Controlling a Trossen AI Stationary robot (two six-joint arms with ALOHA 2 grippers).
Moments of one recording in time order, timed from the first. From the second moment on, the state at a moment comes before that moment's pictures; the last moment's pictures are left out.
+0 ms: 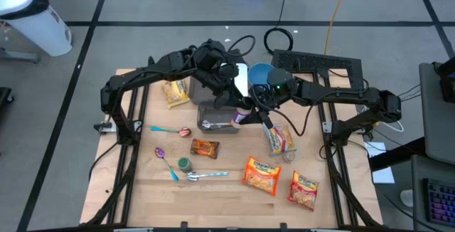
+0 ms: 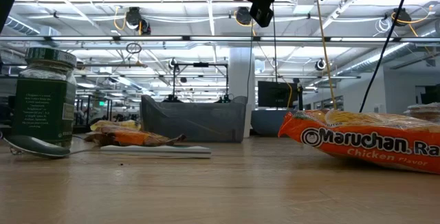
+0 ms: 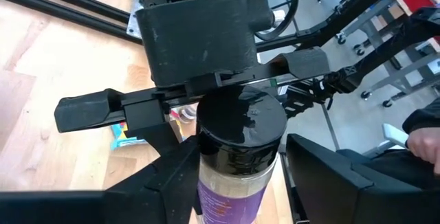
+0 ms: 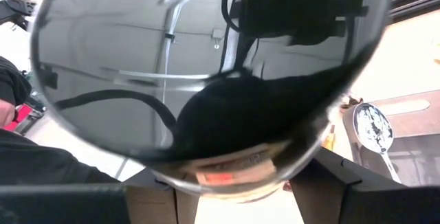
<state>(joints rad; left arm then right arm) 0.26 1.77 1.95 -0.77 0.65 -0.25 -0.27 1.39 1.09 -0.04 -0.66 0.33</state>
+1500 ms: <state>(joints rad) 0.27 1.77 1.95 -0.77 0.46 -0.19 -0.27 1.39 1.09 0.04 -0.63 0.37</state>
